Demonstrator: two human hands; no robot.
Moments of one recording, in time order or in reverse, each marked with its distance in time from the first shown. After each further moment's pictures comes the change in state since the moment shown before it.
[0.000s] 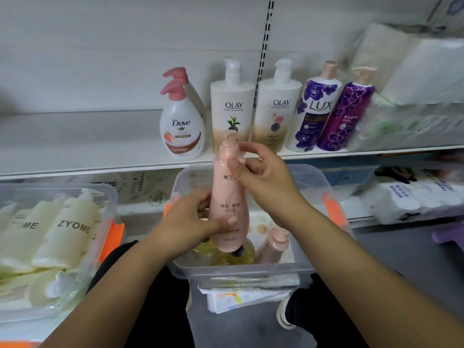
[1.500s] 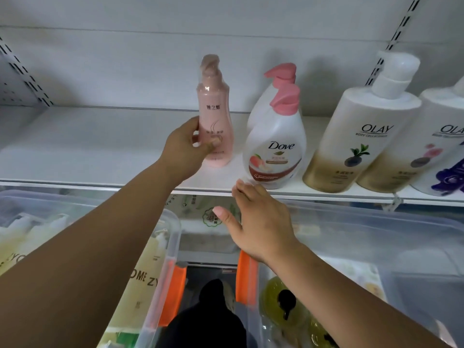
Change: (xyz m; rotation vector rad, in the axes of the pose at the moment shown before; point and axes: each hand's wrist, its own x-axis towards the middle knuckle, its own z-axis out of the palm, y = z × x) left_hand 0.168 -0.062 -0.229 0.172 0.486 0.140; right_hand 0.130 0.102 0.168 -1.277 -0.264 -0.298
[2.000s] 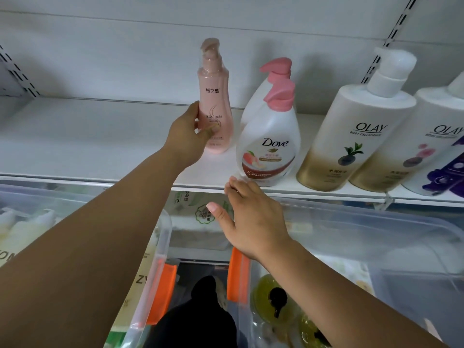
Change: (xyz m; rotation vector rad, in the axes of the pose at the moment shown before) left_hand 0.026 -0.003 0.018 0.055 0.014 0.049; right_hand 0.001 0.003 0.004 0.007 0.018 -0.007
